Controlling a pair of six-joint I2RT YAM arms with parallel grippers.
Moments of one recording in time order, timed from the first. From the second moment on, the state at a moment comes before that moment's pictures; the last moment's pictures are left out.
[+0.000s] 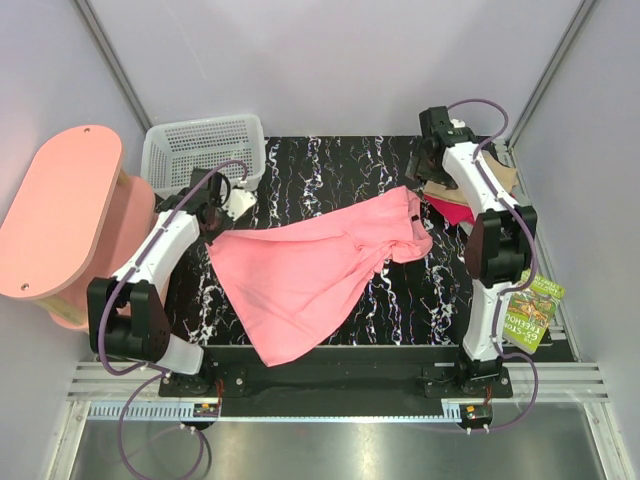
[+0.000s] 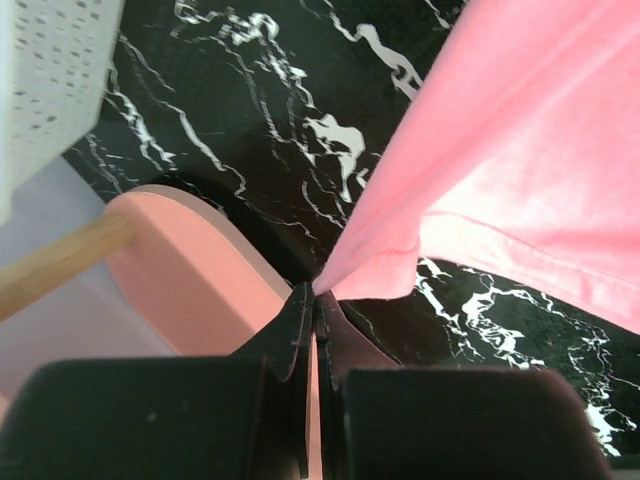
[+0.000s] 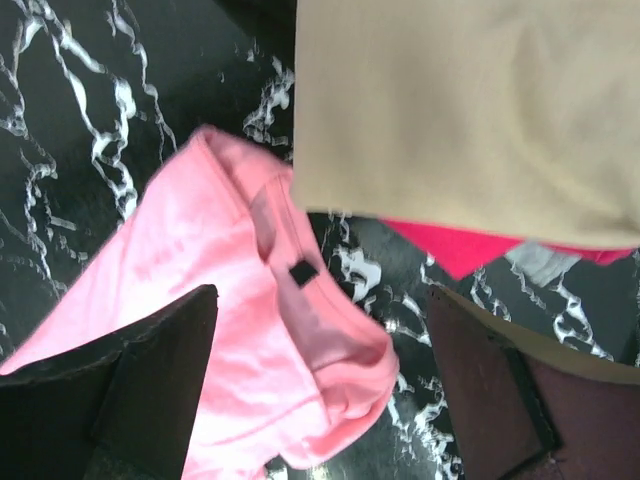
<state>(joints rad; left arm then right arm) -0.13 1.46 1.14 -0.75 -0.14 0.73 0.17 2.09 1.98 -0.92 0.34 0.46</state>
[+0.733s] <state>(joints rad) -0.13 1.46 1.10 -0.73 -0.13 0.73 0.18 1.85 1.46 -0.74 -0.07 0.63</state>
